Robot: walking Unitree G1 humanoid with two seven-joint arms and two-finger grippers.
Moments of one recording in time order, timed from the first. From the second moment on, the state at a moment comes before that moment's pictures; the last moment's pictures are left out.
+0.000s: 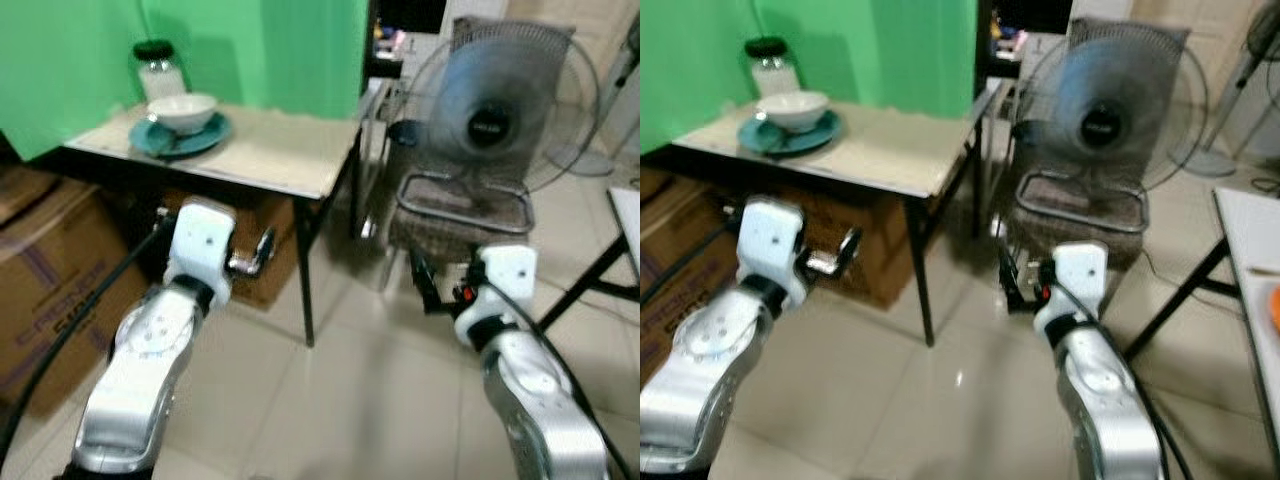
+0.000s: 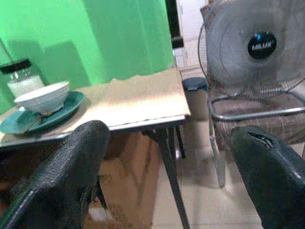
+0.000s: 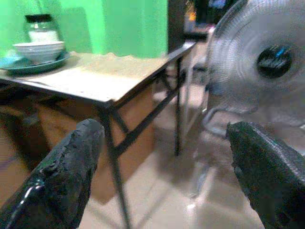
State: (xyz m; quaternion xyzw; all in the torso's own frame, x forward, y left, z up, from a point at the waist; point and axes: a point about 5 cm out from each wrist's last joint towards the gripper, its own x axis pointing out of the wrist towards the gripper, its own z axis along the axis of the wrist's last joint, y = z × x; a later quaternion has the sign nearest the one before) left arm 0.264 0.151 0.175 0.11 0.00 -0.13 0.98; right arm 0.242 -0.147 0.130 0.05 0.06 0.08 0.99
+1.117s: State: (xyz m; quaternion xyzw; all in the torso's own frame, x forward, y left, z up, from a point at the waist) left arm 0.258 0.169 0.169 0.12 0.02 -0.11 0.99; right arm 0.251 -0.127 0.133 0.11 0.05 0.13 0.98
